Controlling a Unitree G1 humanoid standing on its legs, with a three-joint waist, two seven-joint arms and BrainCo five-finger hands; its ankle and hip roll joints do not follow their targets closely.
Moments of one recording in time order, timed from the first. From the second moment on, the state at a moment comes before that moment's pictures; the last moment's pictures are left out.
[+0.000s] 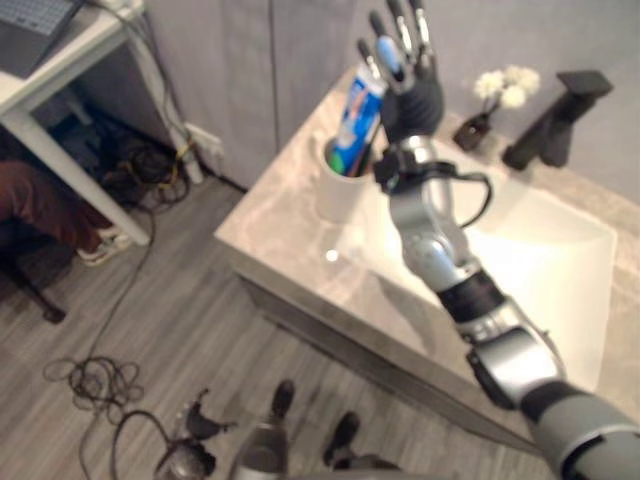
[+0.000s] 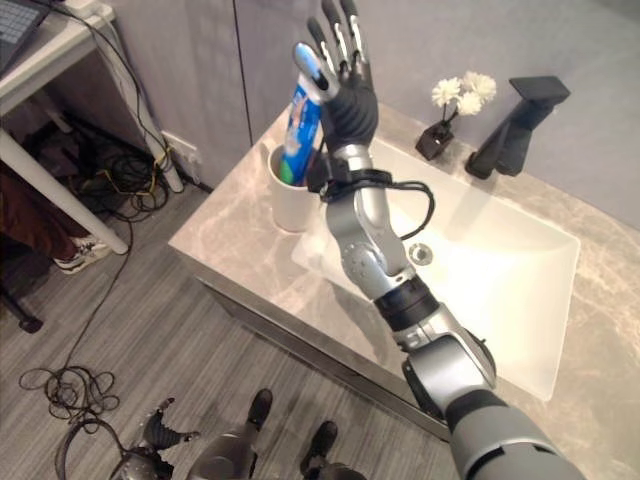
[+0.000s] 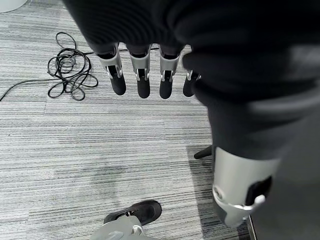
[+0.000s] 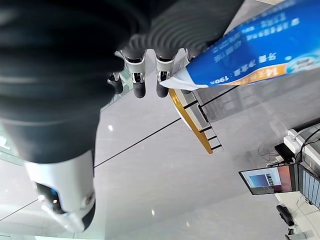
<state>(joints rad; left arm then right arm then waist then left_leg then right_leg) 0.11 0.38 -0.30 0.86 0.17 -0.07 0.35 -0.93 -0.29 0.41 0.17 0.94 -0.36 -0.28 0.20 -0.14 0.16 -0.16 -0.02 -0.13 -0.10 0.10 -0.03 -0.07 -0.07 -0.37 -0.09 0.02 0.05</state>
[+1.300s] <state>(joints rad) 0.14 0.31 -0.26 0.92 0.18 -0.08 0.27 -0.13 -0.61 -0.37 -0.13 0.42 -0.42 -0.53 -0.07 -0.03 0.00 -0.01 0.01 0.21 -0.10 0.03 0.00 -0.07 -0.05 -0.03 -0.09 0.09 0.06</state>
